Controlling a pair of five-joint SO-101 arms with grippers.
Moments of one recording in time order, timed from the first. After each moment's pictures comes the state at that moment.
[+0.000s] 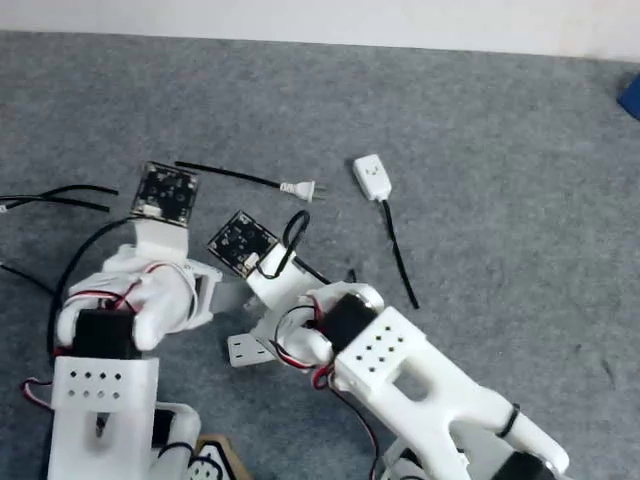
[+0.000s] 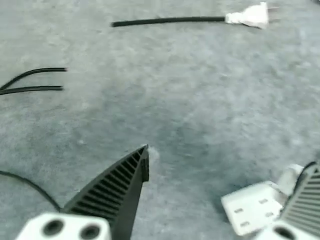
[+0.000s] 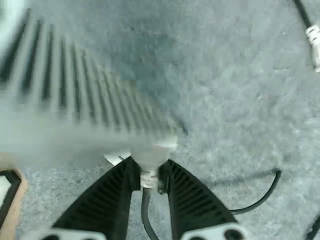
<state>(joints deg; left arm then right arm) -3.5 -61.1 51.4 70.9 -10.9 -52.1 -31.1 42.8 56.3 8.5</state>
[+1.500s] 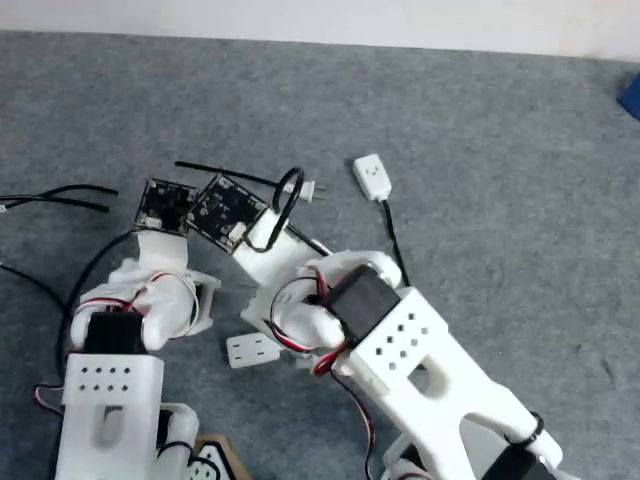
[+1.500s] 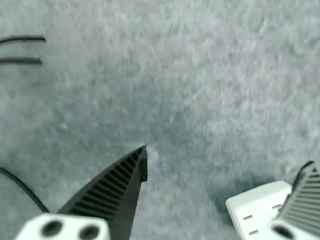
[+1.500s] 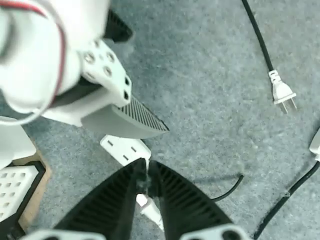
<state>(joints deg) -6.3 -61.1 62.3 62.7 -10.1 -52.1 -29.3 15.0 79.0 13.1</state>
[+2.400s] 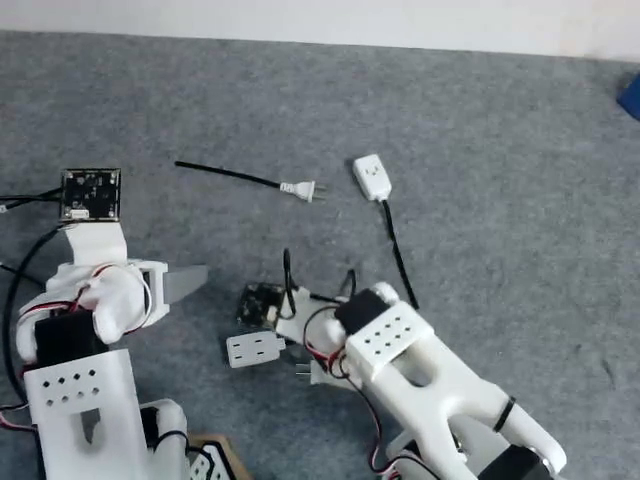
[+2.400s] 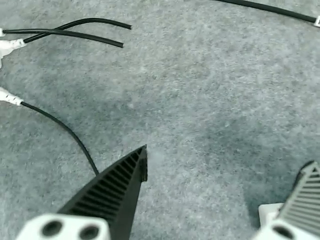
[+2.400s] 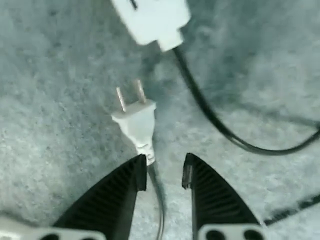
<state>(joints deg) -21.4 -61.1 51.5 72.0 -10.1 -44.0 -29.3 54.5 65.5 41.2</state>
